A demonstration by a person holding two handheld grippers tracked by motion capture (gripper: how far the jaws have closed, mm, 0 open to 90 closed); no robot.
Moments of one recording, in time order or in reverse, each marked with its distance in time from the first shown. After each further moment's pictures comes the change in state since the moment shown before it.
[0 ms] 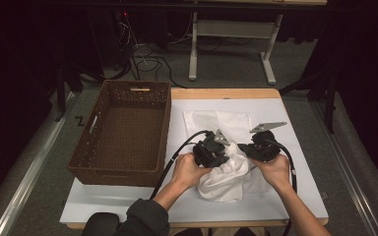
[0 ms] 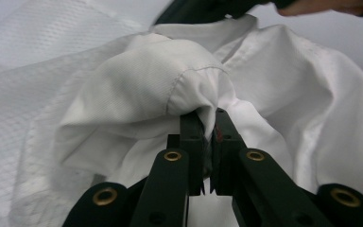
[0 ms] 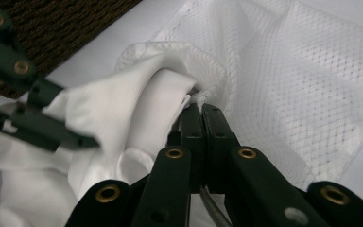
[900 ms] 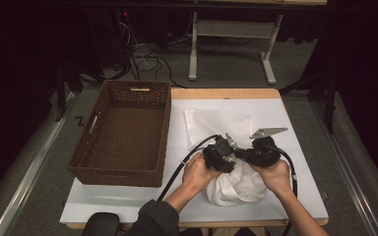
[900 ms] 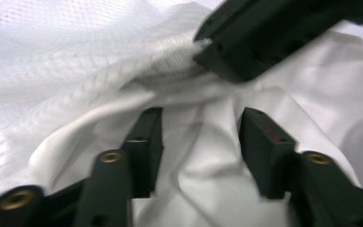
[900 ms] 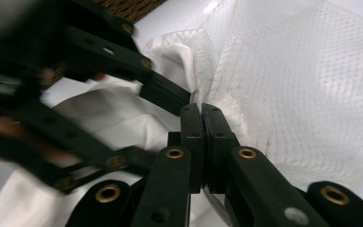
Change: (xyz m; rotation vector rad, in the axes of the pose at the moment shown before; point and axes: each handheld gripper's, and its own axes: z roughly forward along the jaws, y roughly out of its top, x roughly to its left) left arm -0.008 0.006 0.032 0.071 0.151 -0.053; right arm 0.012 -0.010 -0.006 -0.020 0.051 -0.019
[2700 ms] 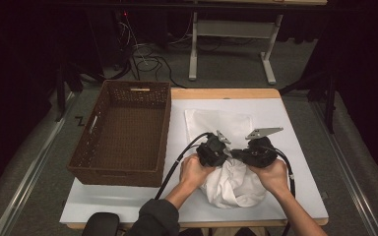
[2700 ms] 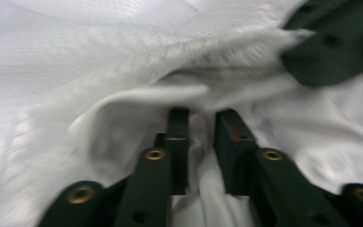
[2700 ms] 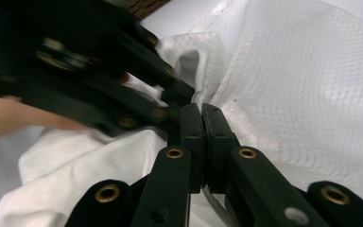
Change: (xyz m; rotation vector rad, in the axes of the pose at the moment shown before) left arm 0.024 -0.015 0.009 -0.041 -0.006 -0.087; right arm 0.007 0.004 0.004 0.012 -0.001 -0.040
